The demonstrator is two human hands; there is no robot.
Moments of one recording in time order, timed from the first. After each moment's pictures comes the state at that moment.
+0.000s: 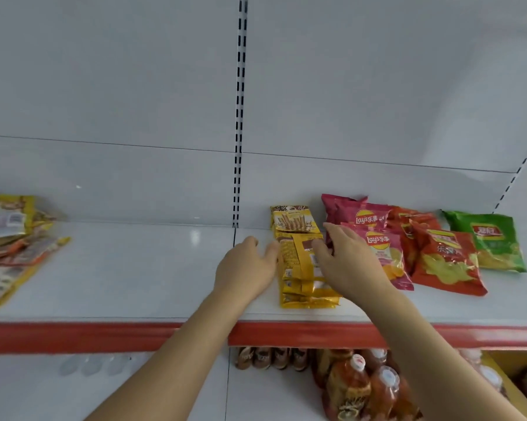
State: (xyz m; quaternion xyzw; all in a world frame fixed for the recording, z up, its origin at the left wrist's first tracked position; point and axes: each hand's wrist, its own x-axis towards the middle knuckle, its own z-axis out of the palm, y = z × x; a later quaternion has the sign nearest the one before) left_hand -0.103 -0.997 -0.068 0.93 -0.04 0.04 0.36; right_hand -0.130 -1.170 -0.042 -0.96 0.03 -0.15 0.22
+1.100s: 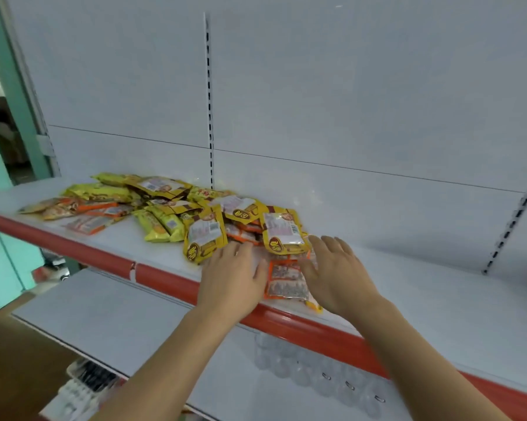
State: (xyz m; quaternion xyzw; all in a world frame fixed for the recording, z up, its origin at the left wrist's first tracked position) left_hand -0.145 -0.520 -0.083 0.97 0.10 0.20 0.14; right_hand -0.081 -0.703 -0.068 -0.96 -0.21 -0.12 0.13
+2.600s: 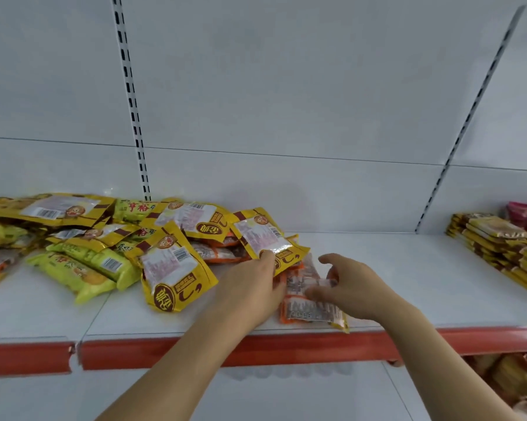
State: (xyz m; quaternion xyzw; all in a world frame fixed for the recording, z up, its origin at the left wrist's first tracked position) left_hand -0.069 -0.488 -0.081 0.96 -0.20 0.10 0.16; right_hand -0.089 -0.691 -0.067 -0.97 0.03 -0.01 0.25
